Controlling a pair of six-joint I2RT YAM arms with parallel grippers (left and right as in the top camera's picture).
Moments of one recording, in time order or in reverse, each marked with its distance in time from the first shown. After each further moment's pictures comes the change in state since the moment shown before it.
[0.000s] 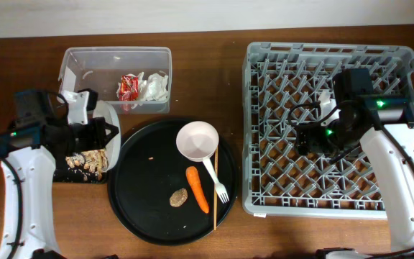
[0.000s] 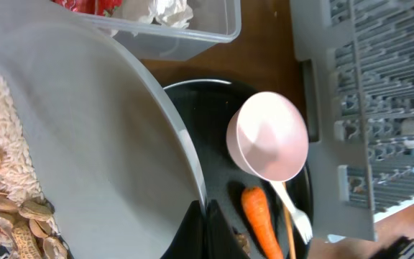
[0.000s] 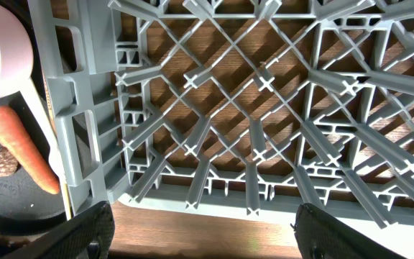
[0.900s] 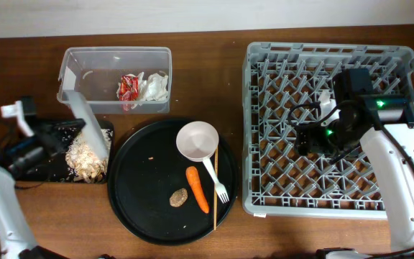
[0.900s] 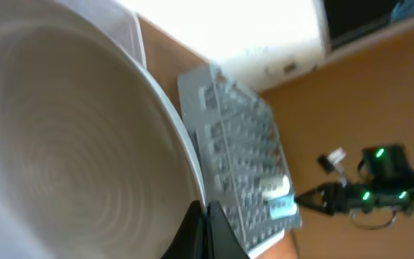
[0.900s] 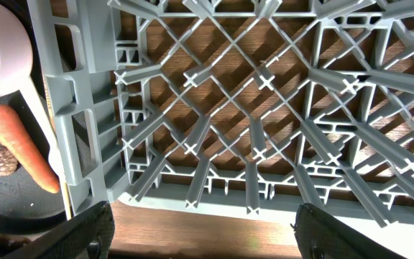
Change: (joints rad) left arm 0.348 0.000 0.003 -0.095 0.587 0.078; right arm 0.000 0.000 0.000 -0.003 0.000 0.000
